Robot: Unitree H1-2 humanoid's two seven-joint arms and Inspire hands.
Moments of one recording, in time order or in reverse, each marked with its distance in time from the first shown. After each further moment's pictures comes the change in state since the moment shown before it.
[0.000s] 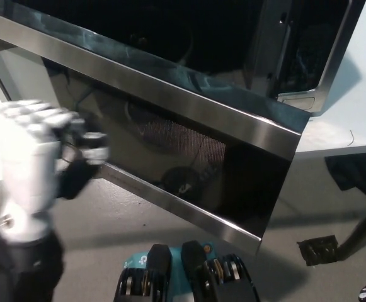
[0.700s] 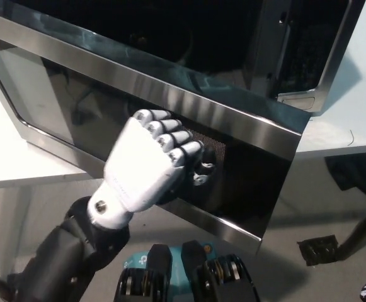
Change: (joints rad) left_arm -0.151 0.031 -0.291 0.279 0.264 -0.033 0.218; right_arm 0.002 -0.003 0.001 -0.017 -0.001 0.005 0.000
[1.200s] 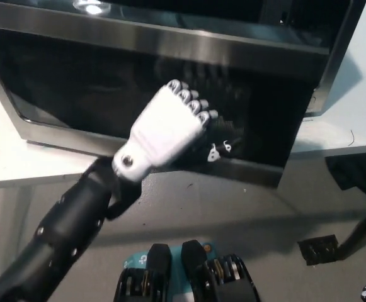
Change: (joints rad) left_arm -0.256 -0.003 -0.105 0.469 0.133 0.089 0.166; right_arm 0.007 -0.004 0.003 -0.008 -0.002 0.002 0.000
